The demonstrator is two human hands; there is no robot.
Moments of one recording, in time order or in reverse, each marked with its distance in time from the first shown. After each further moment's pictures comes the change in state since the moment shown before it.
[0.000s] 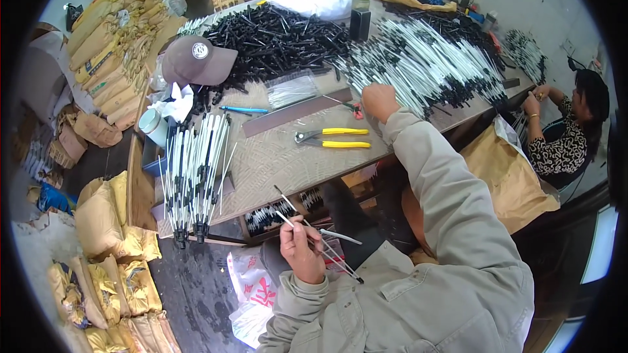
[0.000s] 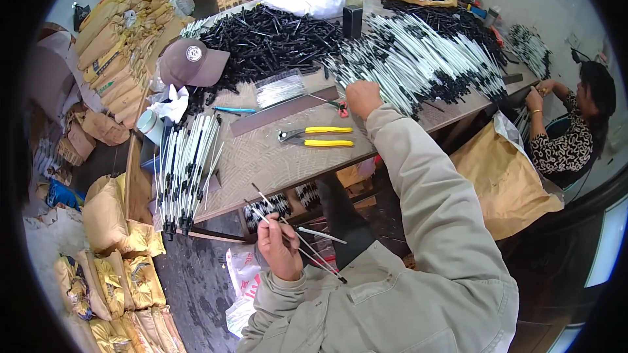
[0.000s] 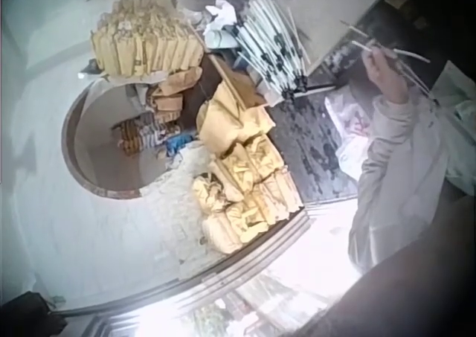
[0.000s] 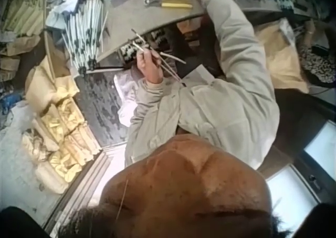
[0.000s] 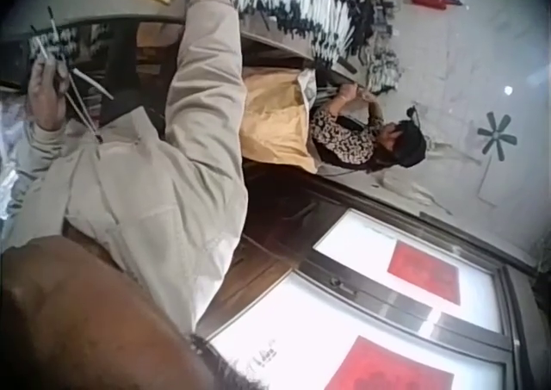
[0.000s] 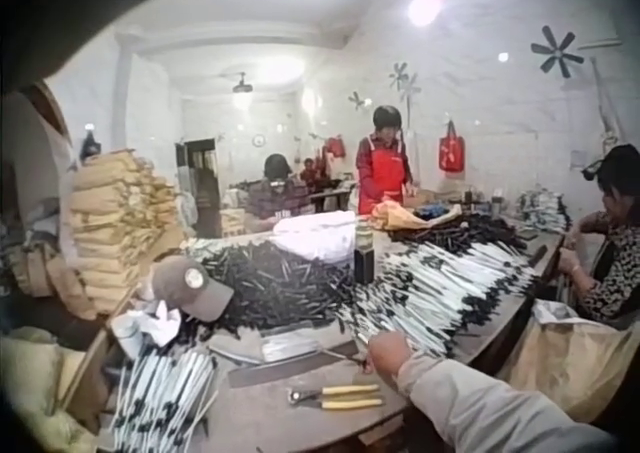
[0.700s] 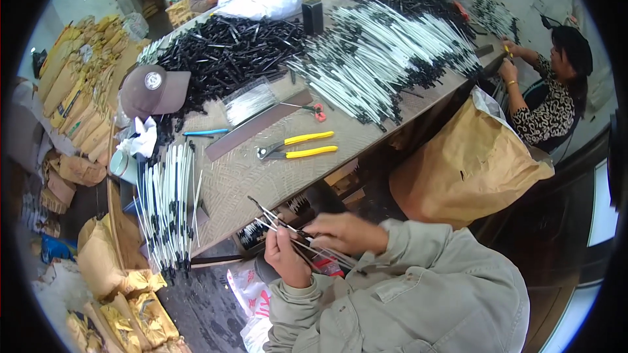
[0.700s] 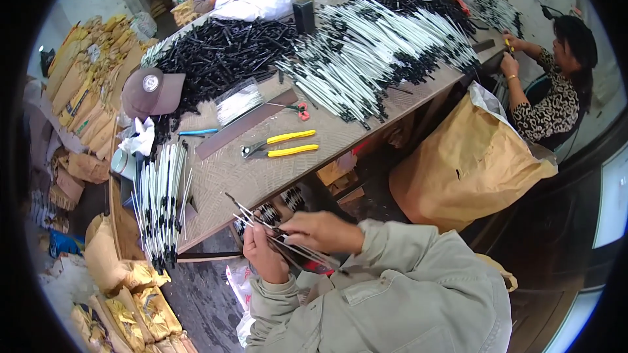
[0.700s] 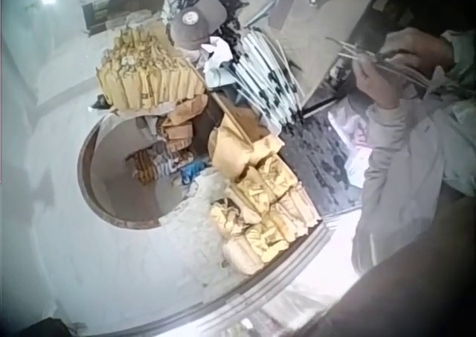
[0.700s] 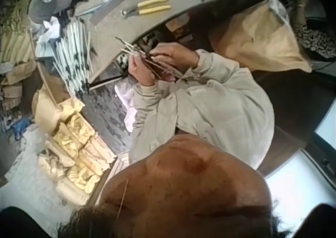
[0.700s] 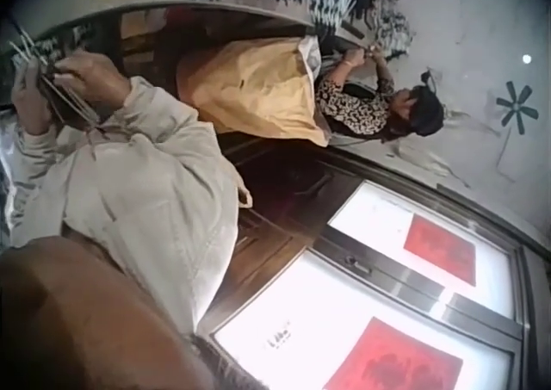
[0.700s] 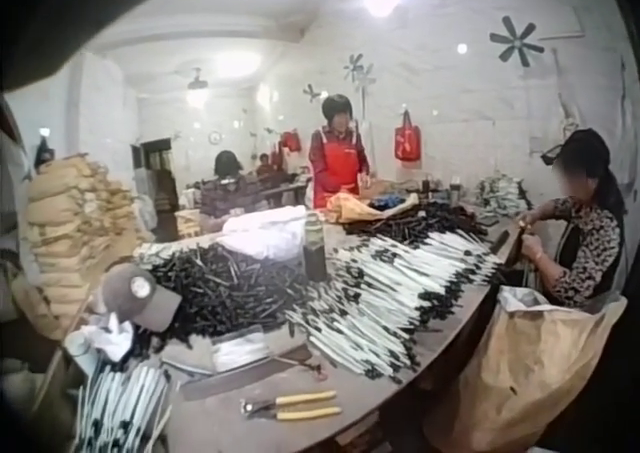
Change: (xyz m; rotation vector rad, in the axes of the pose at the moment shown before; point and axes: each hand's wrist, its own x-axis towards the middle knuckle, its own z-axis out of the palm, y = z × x) left_hand 0.021 -0.014 0.013 0.169 0.001 -0.009; right_hand -0.207 -0.117 -0.081 1.310 -0.027 -0.324
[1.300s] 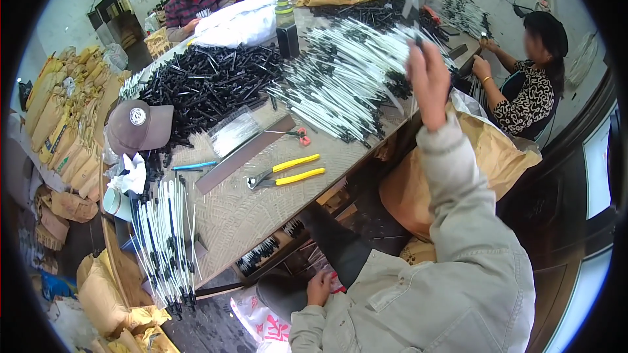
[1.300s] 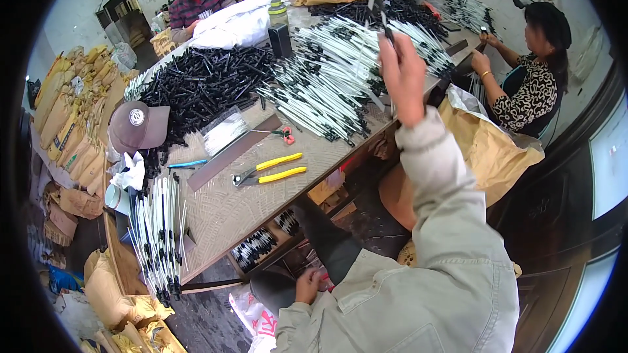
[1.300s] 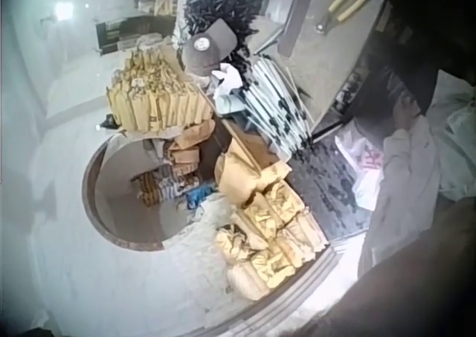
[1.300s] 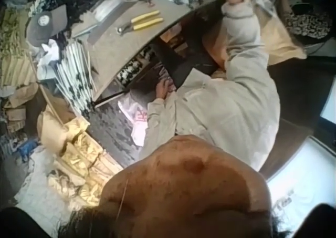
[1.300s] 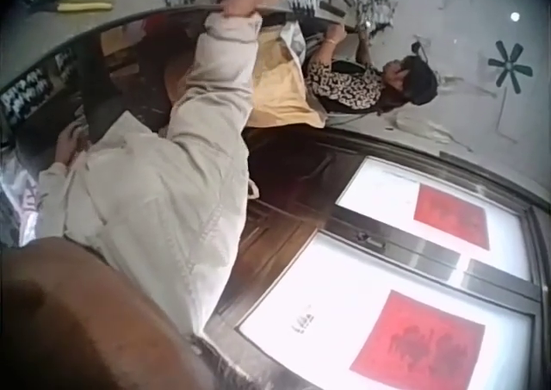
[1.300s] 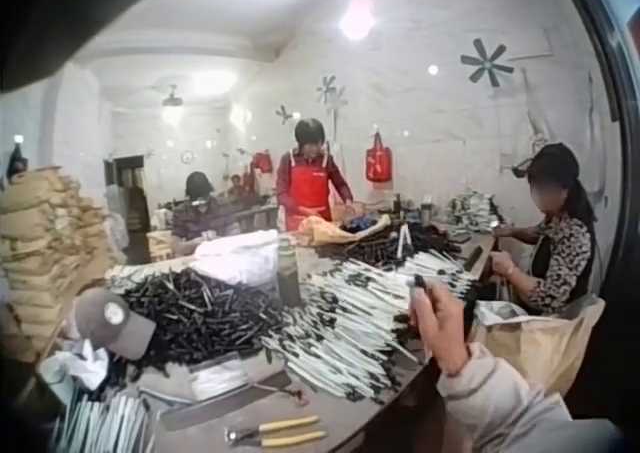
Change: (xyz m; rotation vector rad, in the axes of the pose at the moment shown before) left_hand -0.022 -0.172 -0.128 1.082 -0.693 -0.256; right_hand 0.074 0.000 -0.241 -0.463 1.051 -0.055
